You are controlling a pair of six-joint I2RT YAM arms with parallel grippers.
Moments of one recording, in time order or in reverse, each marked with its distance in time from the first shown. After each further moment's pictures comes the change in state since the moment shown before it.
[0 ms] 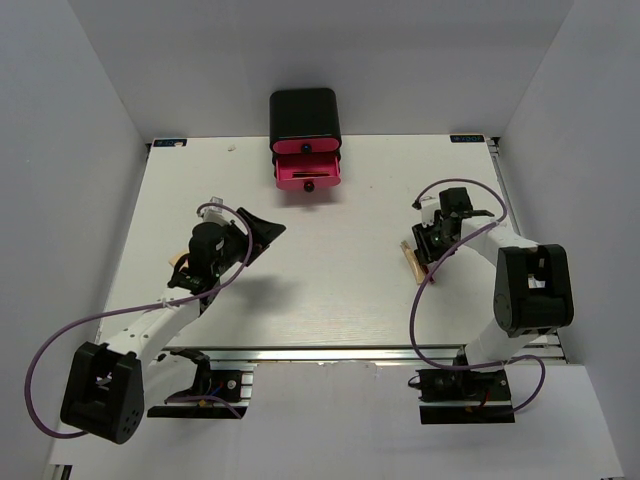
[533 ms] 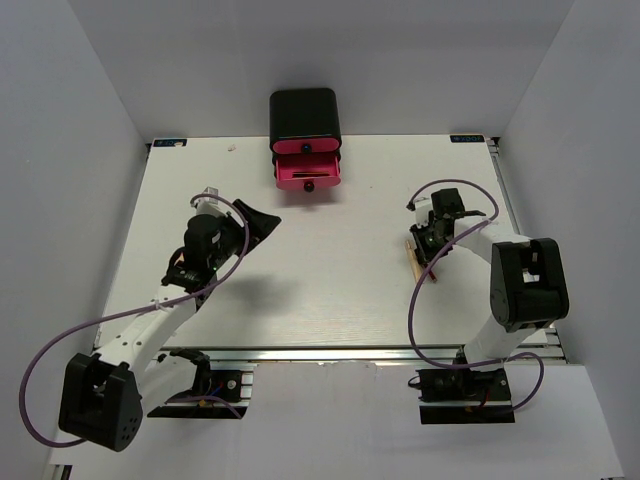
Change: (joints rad) left arm 0.005 -0.039 0.096 -0.121 -0.066 0.101; right arm 0.039 0.050 -0.001 0.050 0.052 0.006
